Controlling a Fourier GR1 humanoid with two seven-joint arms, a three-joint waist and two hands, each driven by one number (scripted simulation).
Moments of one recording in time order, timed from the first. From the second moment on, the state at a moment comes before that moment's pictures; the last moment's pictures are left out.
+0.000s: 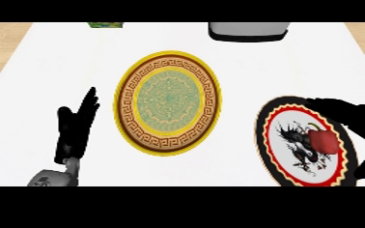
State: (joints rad) left arm -0.07 0.28 -0.19 -1.42 0.12 0.30 0.19; right arm -0.11 -0.86 0.18 -1.47 0.61 0.40 -0.36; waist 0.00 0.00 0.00
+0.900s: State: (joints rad) left arm -0.05 0.21 -0.11 -1.44 0.04 0.23 0.21; right arm -0.13 -0.69 0.10 -1.36 0.86 0.44 -0.46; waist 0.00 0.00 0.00
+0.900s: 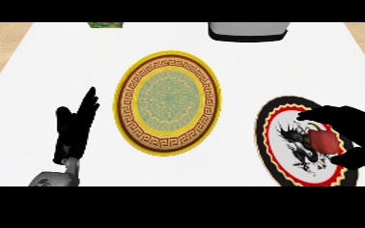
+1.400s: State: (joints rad) left arm -0.02 0.18 -0.09 -1.48 0.00 0.22 0.22; right arm -0.16 -0.65 0.06 -1.30 0.95 0.31 -0.58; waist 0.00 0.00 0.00
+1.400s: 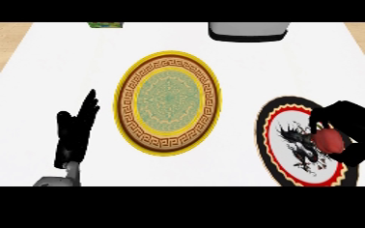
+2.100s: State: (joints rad) left arm -0.04 0.18 -0.12 -1.47 -0.01 0.19 0.22; right arm -0.34 -0.10 0.16 -1.42 1.08 0.13 0.12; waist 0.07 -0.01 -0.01
